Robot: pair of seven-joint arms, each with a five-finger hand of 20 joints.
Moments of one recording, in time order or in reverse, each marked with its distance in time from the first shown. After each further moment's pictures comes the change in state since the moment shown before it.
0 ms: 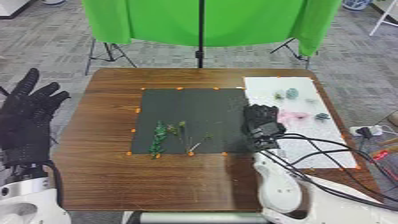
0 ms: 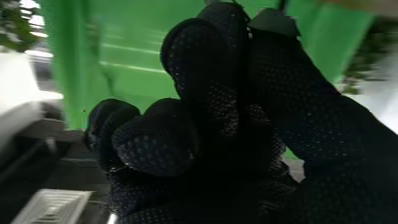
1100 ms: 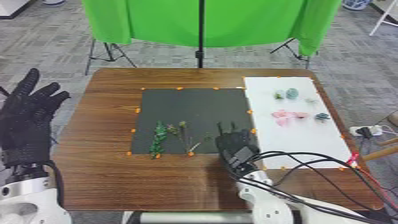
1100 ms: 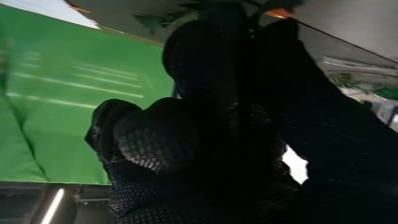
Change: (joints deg) left arm -0.3 -0.7 0.0 0.0 0.3 -0.2 -0.4; right arm -5.7 -1.5 -0.7 -5.5 0.1 -12.5 -10.2
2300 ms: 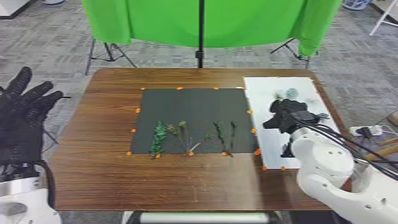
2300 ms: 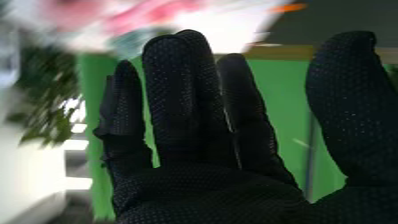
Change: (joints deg) left arm 0.8 -0.7 -4.1 1.1 0.4 -3.4 -2.4; right arm -6.7 12.6 29.0 -0.3 27.9 -0.3 -4.3
